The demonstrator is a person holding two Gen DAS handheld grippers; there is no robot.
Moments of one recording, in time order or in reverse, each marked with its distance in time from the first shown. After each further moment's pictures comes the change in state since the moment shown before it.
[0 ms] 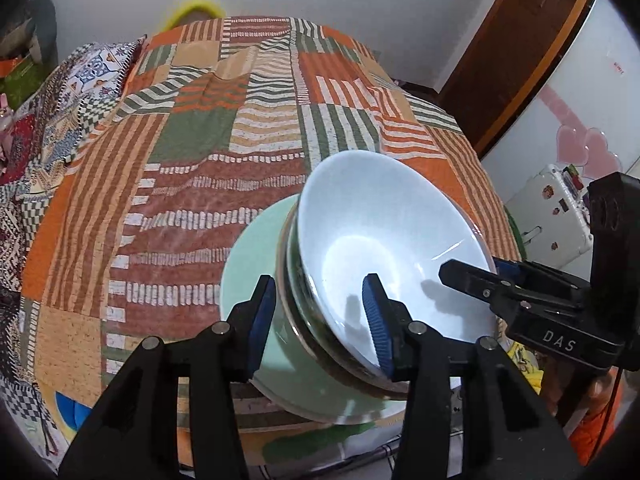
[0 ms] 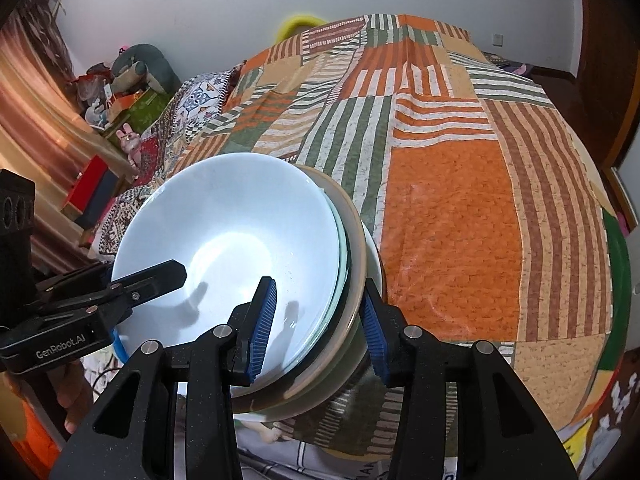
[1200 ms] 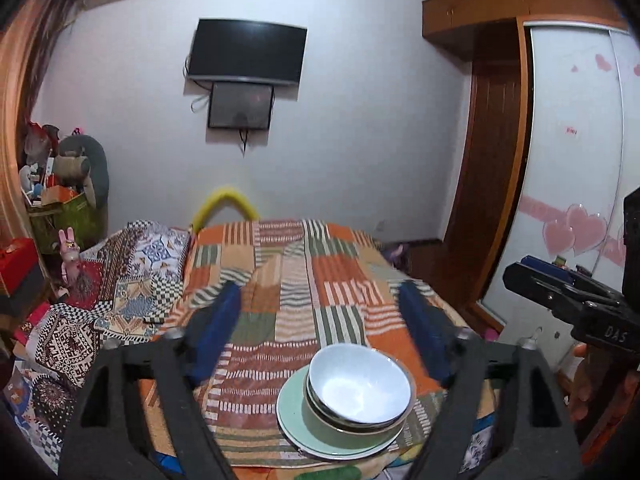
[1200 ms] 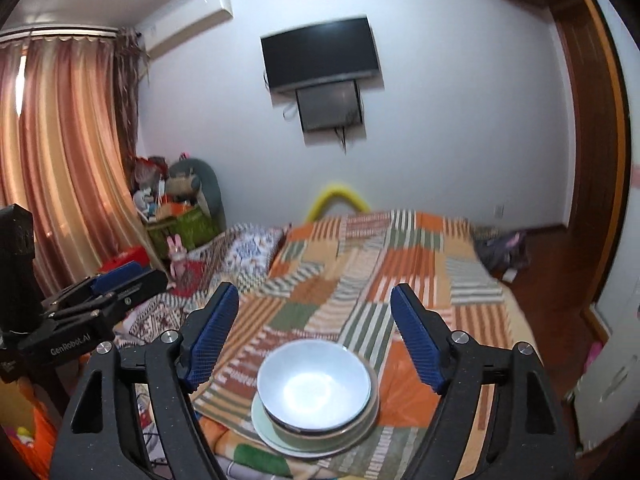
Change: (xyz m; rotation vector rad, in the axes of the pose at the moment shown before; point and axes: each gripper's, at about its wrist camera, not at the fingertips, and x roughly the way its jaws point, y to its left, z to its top) left arm -0.232 -0.049 -0.020 0.098 -0.688 0.100; right arm -0.202 0.082 -0.005 -0.215 -0.608 -0.010
